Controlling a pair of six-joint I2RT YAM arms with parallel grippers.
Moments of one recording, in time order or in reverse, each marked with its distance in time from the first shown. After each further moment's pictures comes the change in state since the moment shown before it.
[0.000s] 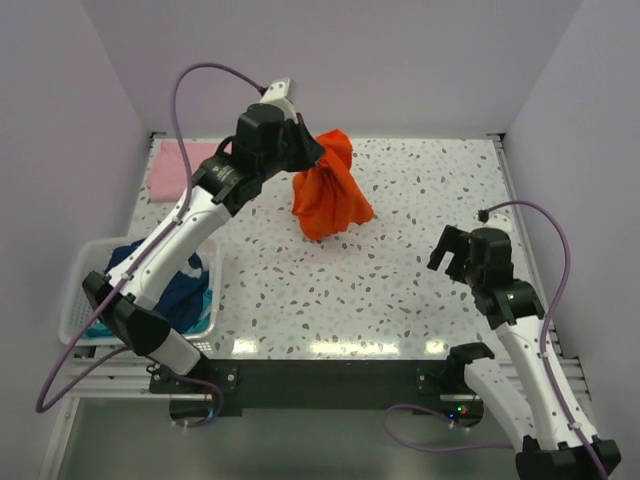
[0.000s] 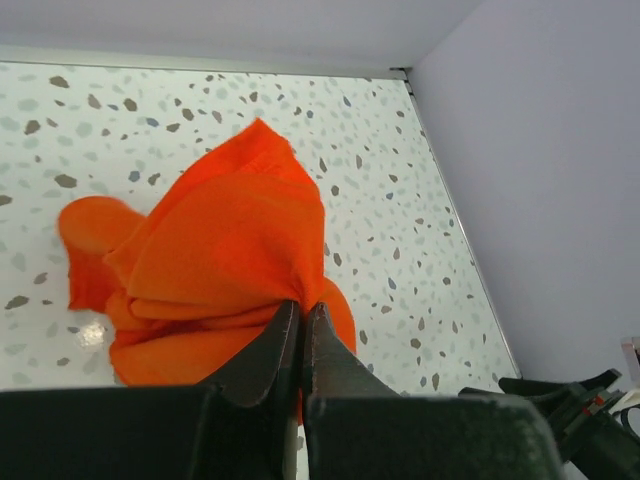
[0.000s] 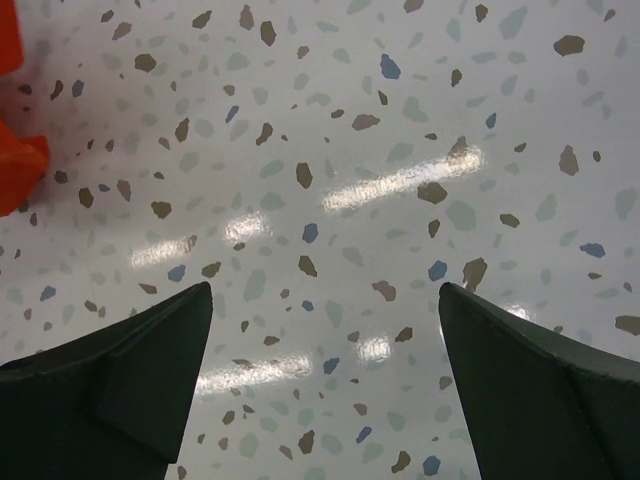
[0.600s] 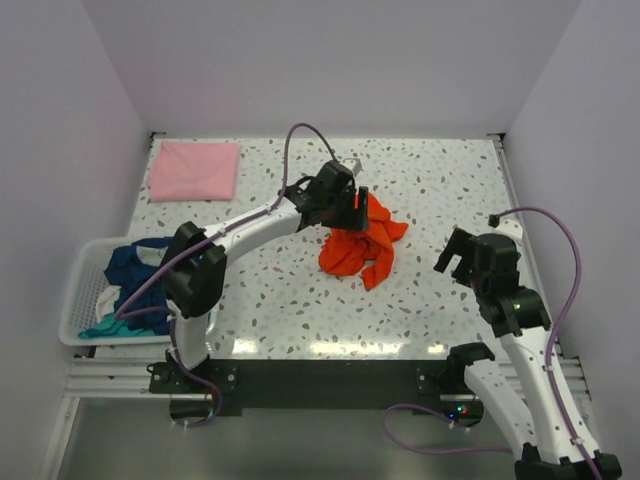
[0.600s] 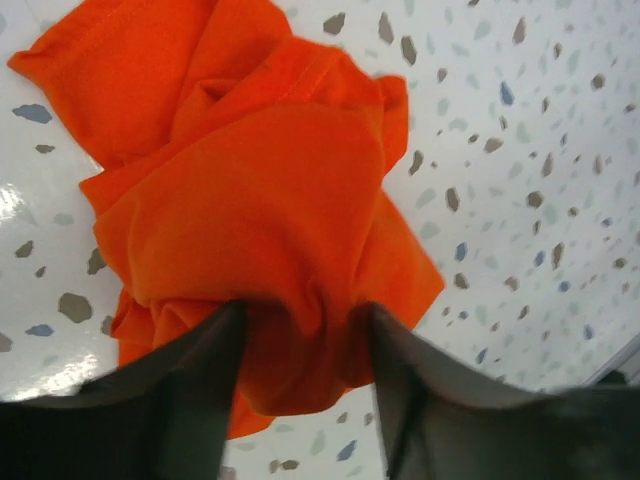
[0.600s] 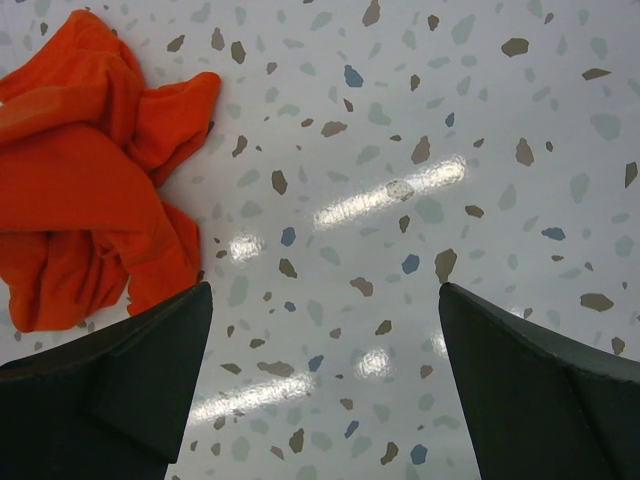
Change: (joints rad) left arm -0.134 0.375 -0.163 0.116 0.137 0.029; right arm 0.000 -0.056 0.015 -0.067 0.088 0.027
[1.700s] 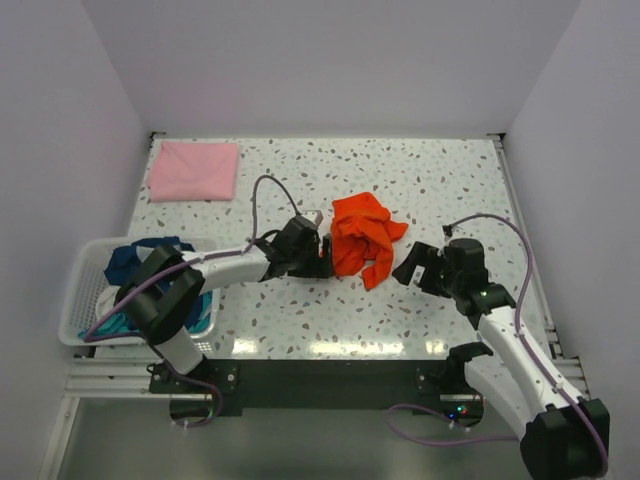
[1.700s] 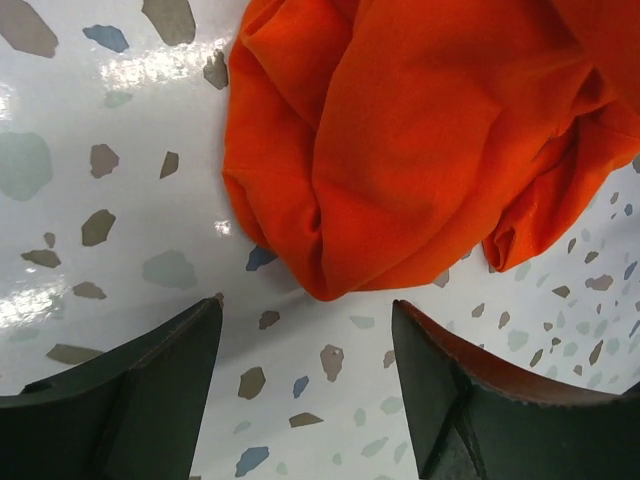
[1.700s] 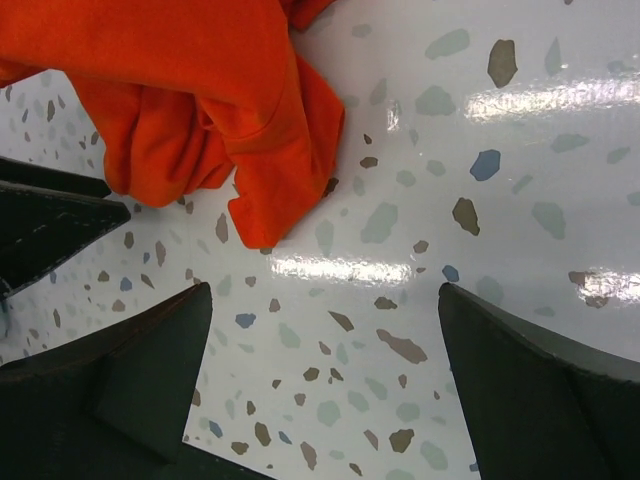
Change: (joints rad) left arm 0.000 -0.285 -0.693 0.290 -0.031 -0.101; right arm 0.032 0.144 -0.272 0.346 -0.475 0.079
